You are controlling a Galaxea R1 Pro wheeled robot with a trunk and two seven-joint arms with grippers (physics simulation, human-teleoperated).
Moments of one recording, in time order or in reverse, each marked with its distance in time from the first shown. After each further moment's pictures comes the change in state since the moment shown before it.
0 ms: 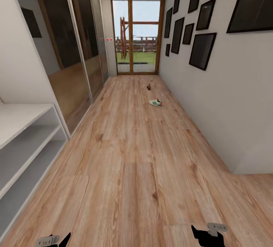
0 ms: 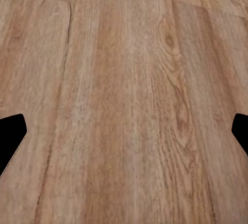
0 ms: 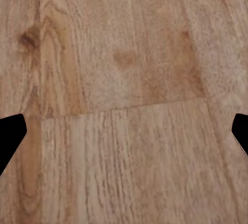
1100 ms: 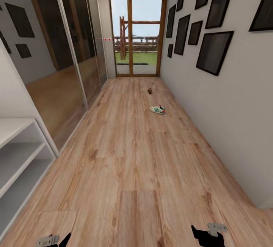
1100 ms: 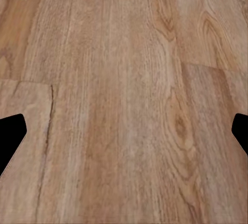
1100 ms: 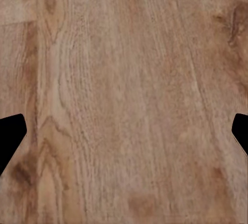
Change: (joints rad) left arm 0.000 0.000 -0.001 0.000 0.000 0.000 0.000; right arm 0.000 0.000 0.000 0.000 0.000 0.000 0.000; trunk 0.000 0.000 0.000
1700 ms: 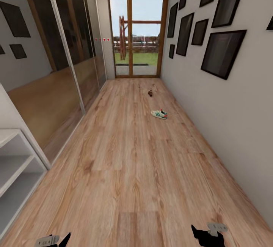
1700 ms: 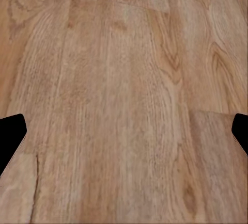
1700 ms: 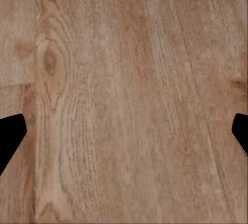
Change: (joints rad) left arm 0.000 0.001 0.000 0.000 0.000 0.000 0.000; right arm 0.000 0.000 0.000 -0.001 0.000 -0.001 0.000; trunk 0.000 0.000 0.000
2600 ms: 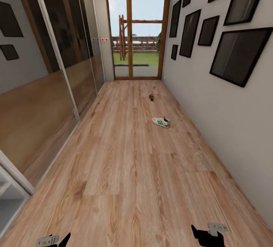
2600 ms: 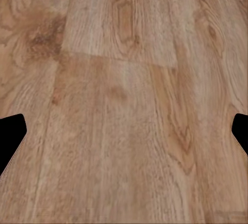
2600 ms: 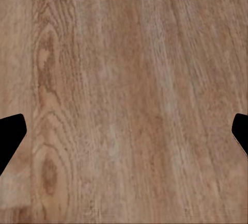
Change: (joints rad) left arm 0.000 0.000 0.001 0.000 0.000 0.000 0.000; right arm 0.000 -0.001 -0.001 0.000 0.000 0.000 0.000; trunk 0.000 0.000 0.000
